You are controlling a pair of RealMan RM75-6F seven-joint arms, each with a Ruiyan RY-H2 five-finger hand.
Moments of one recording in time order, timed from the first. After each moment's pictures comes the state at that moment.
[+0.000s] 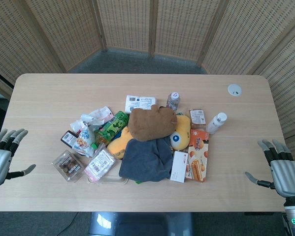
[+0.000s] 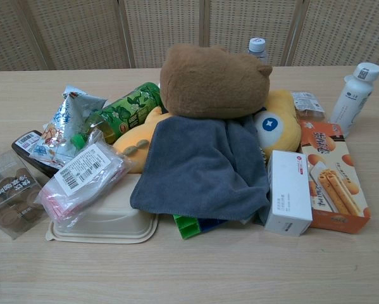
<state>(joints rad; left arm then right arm) -0.16 -1.05 -0.03 -1.66 1.53 1.43 -0.01 0.11 -1.02 0.06 -1.73 -1.48 1.43 -0.12</state>
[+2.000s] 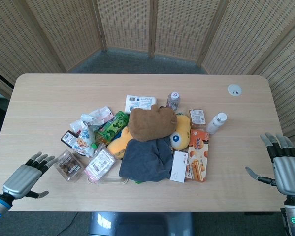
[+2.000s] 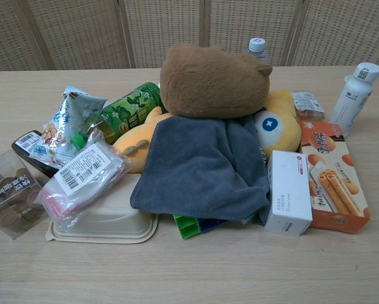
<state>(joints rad) -0.28 -1.02 0.13 -1.63 1.67 1.09 0.03 0.10 -1.03 0.09 -1.75 -1.51 1.52 -0.14</state>
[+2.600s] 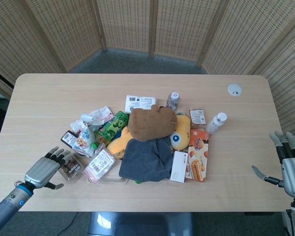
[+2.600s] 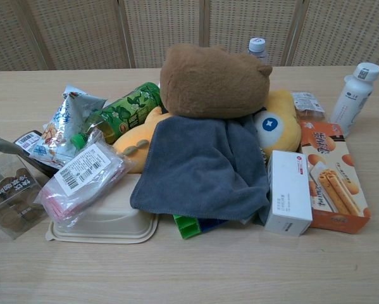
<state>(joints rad) -0.38 -1.15 0.08 -1.59 1.57 0.97 0.15 0.07 -1.04 0.11 -1.71 -1.54 1.59 -0.11</state>
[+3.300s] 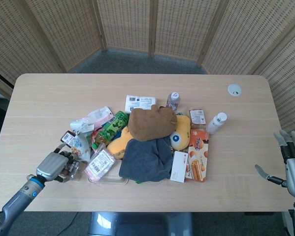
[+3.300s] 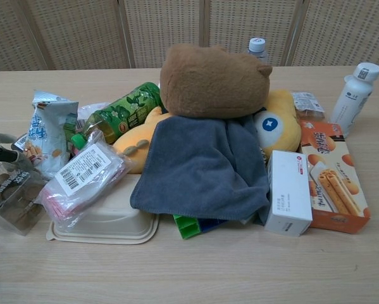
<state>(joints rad) -0.43 -1.31 0.06 -1.43 1.50 0.95 0.13 0.06 -1.04 0.12 -1.71 -1.53 1.62 -0.11</state>
